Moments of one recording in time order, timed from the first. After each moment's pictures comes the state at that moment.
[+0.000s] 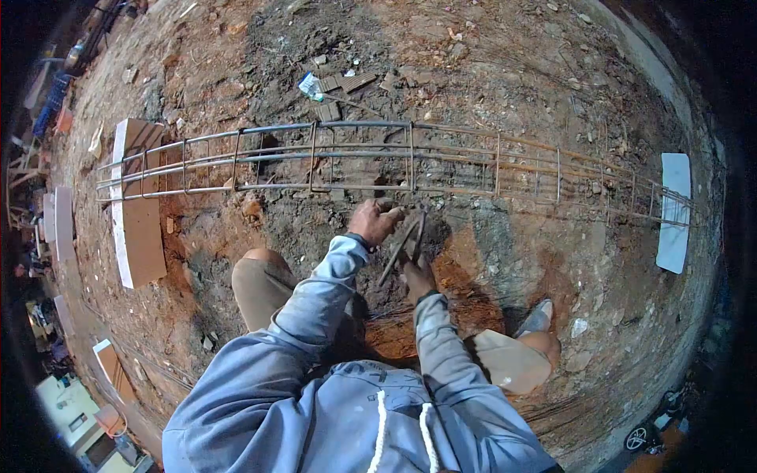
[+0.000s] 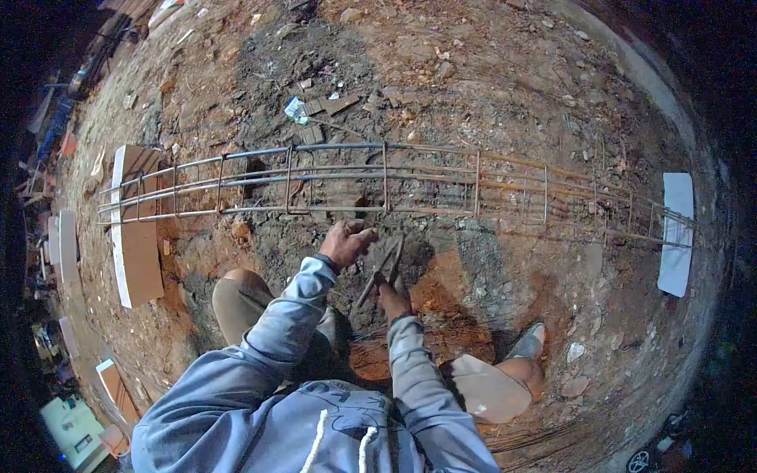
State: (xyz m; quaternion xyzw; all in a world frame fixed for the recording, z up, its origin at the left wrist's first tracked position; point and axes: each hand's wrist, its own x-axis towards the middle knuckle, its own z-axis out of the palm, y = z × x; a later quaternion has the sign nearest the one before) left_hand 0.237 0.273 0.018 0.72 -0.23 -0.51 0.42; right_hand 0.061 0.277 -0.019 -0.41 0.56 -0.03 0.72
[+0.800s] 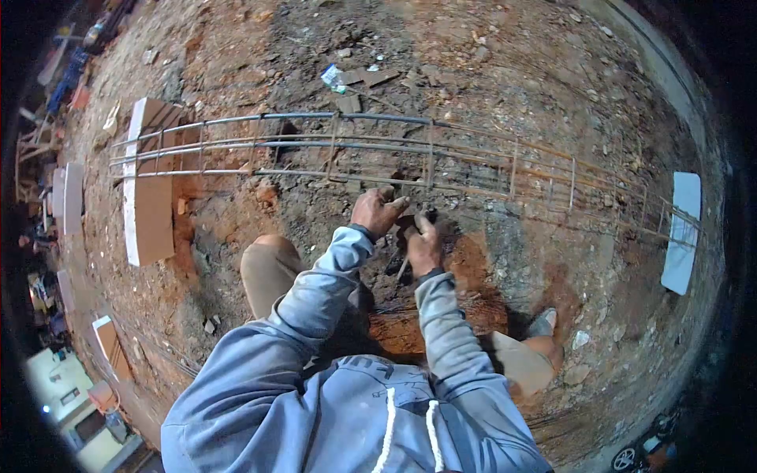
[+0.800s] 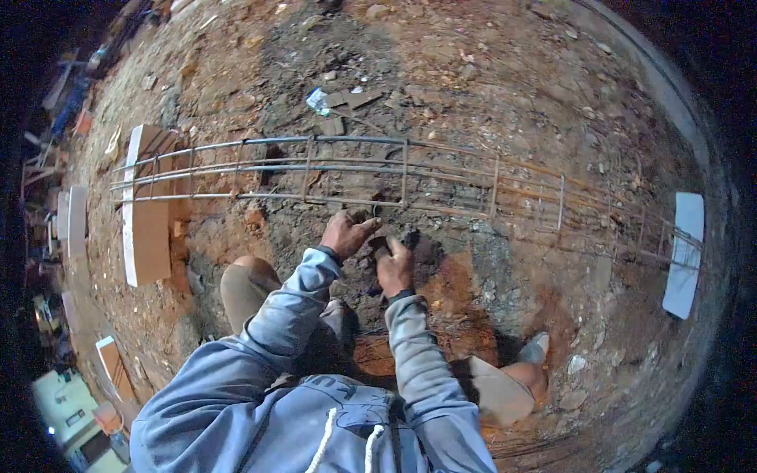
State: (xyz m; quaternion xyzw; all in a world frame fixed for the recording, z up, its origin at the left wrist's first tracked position) left_hand 0.254 0.284 0.046 0.84 -0.24 -0.37 0.31; right_hand 0.111 0.244 -0.014 -0.58 0.45 -0.14 0.66
